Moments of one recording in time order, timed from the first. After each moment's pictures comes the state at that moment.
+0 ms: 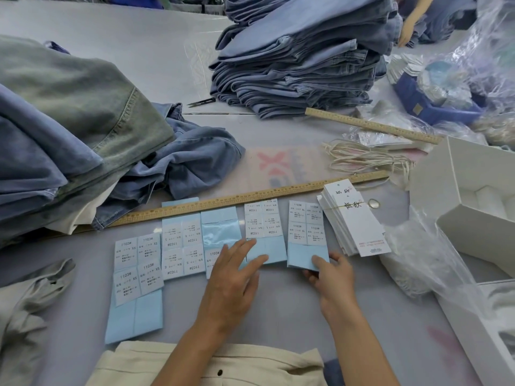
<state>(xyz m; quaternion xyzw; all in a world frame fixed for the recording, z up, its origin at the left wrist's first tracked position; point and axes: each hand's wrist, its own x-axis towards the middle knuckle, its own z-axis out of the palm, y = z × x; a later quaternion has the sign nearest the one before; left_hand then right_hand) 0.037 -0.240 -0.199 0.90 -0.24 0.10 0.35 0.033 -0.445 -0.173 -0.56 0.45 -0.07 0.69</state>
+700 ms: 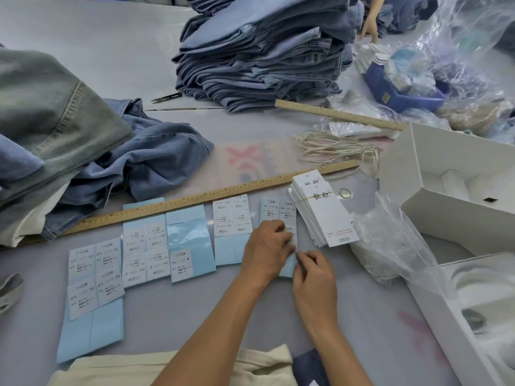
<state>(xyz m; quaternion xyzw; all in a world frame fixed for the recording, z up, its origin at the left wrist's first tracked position) 0.091 -0.377 -0.197 0.90 -0.26 -0.01 0.34 -0.010 -0.464 -0.183 -0.92 0.22 -0.14 0.29</state>
